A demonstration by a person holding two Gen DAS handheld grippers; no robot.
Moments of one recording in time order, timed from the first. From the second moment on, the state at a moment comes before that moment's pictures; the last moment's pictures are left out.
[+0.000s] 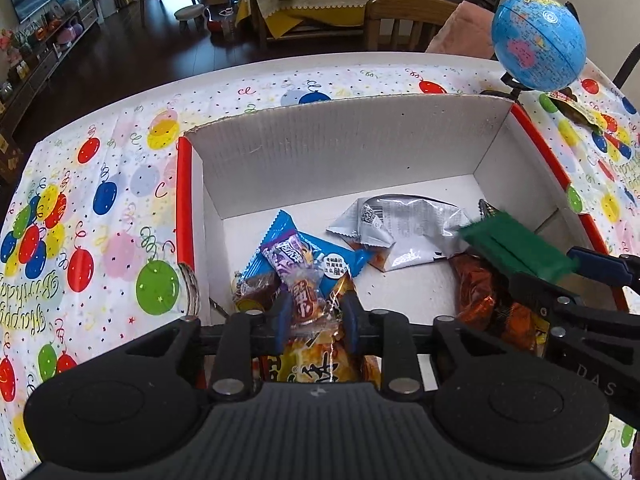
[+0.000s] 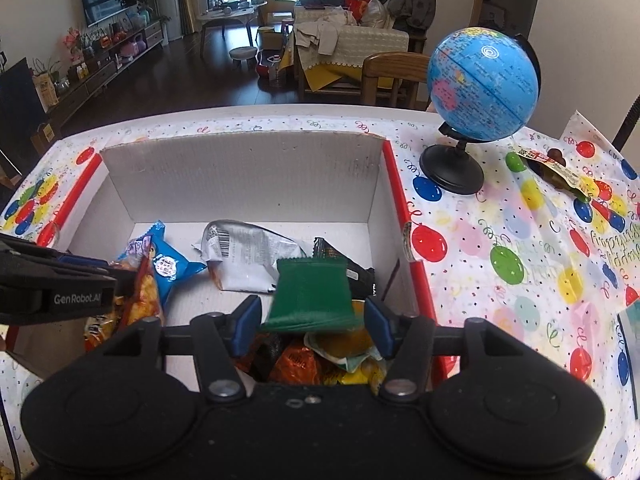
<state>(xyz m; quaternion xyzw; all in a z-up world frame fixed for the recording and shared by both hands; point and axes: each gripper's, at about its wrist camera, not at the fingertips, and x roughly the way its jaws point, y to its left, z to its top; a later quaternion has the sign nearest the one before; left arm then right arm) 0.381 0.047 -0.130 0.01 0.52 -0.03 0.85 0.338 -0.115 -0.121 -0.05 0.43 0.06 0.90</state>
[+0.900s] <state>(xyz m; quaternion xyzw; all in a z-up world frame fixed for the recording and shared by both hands) 0.291 0.046 -0.066 -0.03 0.45 -0.03 0.89 0.256 -0.152 -0.060 0.01 0.36 0.08 0.93</state>
